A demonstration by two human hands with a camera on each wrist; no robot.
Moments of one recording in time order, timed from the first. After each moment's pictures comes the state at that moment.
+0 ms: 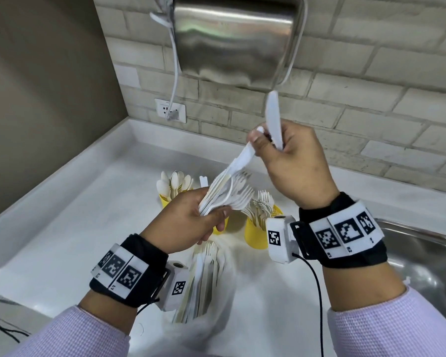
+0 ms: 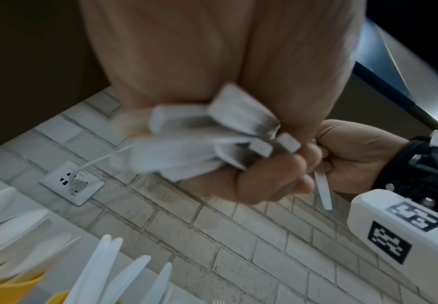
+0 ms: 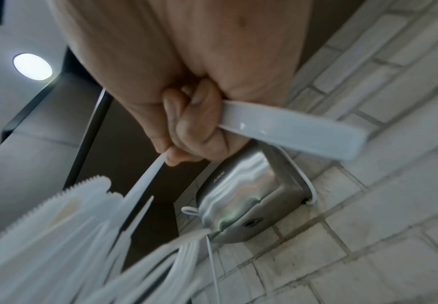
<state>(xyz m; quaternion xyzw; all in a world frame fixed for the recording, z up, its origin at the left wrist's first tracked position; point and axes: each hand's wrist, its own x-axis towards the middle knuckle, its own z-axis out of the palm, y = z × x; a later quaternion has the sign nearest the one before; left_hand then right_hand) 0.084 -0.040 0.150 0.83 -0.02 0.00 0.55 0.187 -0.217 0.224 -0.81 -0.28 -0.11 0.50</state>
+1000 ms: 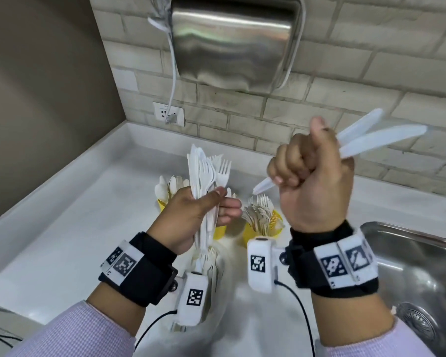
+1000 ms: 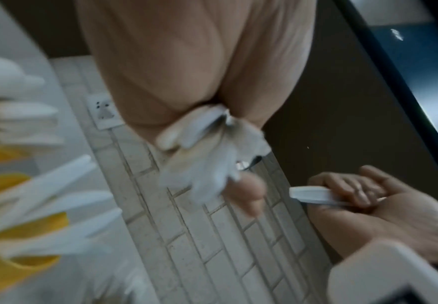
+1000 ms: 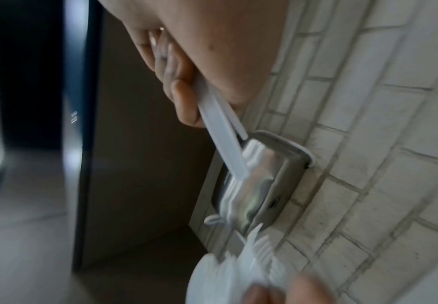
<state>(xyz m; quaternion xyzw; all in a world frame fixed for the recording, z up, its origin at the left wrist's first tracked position) 0.104 -0.052 0.153 0.57 0.09 -0.01 0.82 0.159 -0.214 0.224 -0.43 -0.22 -0.05 0.88</state>
